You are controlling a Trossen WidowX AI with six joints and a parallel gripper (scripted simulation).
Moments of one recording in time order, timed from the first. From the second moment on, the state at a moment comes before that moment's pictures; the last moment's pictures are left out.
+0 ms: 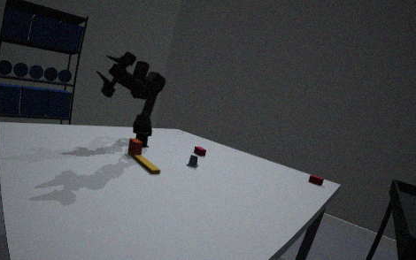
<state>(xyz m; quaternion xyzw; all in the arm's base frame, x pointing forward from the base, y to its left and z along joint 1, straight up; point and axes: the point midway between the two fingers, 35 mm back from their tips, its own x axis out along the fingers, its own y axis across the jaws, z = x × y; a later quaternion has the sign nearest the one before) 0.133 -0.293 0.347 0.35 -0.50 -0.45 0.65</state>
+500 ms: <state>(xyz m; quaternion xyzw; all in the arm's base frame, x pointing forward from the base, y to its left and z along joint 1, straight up) 0.196 -0.309 0.304 0.31 -0.24 -0.54 0.74</state>
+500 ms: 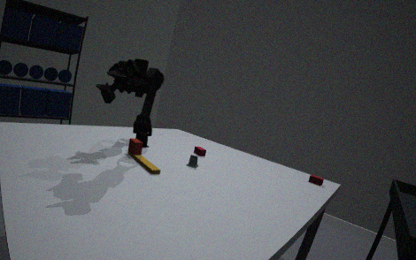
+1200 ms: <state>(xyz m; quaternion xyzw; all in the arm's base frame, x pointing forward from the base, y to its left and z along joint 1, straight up) 0.251 -0.286 0.231 0.22 0.15 -0.51 0.82</state>
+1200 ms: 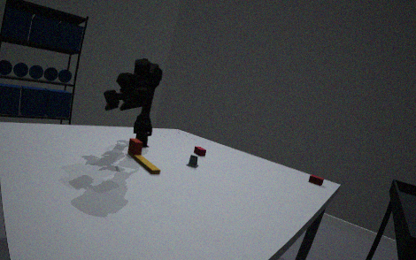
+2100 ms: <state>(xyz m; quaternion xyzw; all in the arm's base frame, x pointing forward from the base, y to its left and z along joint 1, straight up) 0.250 -0.195 0.171 0.09 0.57 -0.25 0.78</state>
